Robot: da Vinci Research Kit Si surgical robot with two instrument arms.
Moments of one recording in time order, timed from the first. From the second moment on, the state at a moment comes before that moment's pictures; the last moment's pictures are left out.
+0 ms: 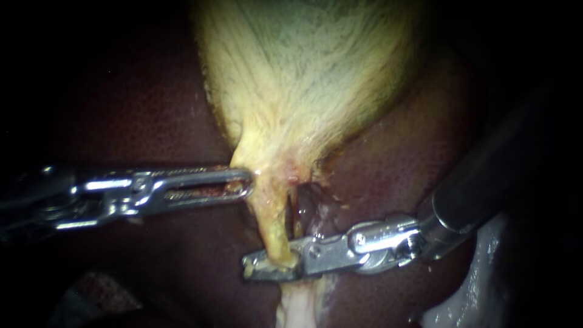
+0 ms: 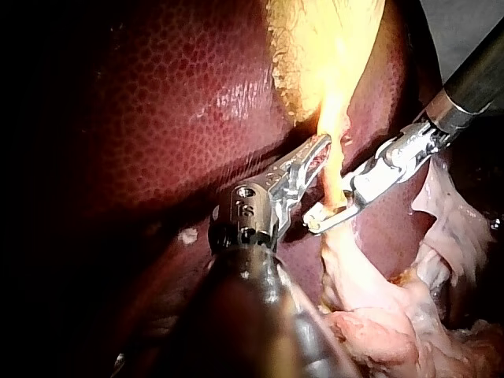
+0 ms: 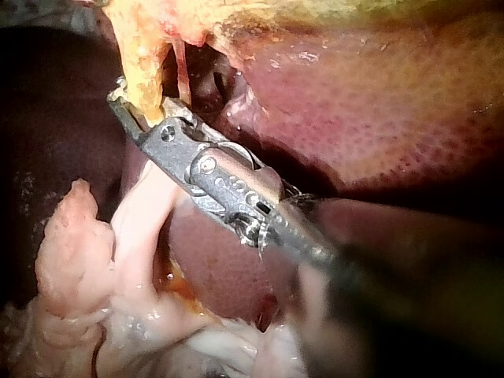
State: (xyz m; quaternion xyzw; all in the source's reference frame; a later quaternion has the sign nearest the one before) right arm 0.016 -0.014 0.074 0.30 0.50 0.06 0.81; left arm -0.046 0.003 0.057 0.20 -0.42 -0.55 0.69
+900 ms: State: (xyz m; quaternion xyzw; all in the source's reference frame) right arm 0.019 -0.014 0.075 0.28 0.55 0.05 0.79; left arm -0.046 0.003 0.056 0.20 -0.42 -0.55 0.69
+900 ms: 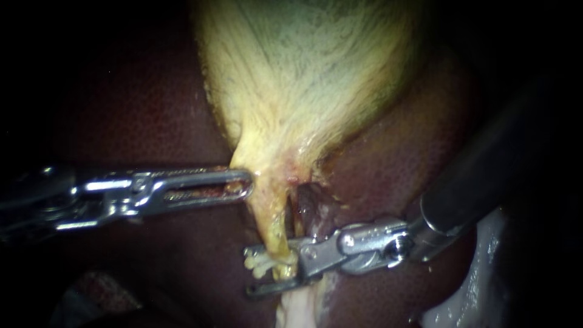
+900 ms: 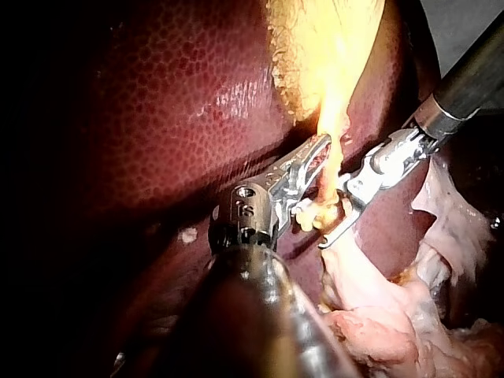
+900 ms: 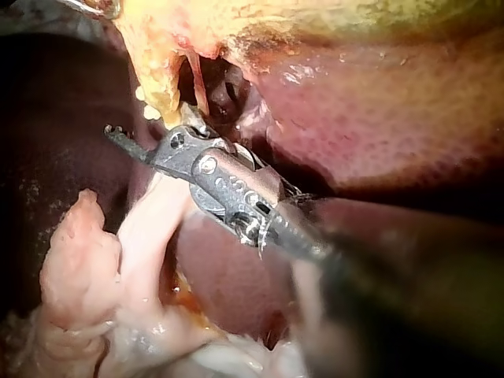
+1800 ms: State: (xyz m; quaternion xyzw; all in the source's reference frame) right arm 0.020 -0.013 0.076 0.23 0.57 -0.02 0.79; left arm -0.047 0.002 0.055 0.20 -0.42 -0.55 0.69
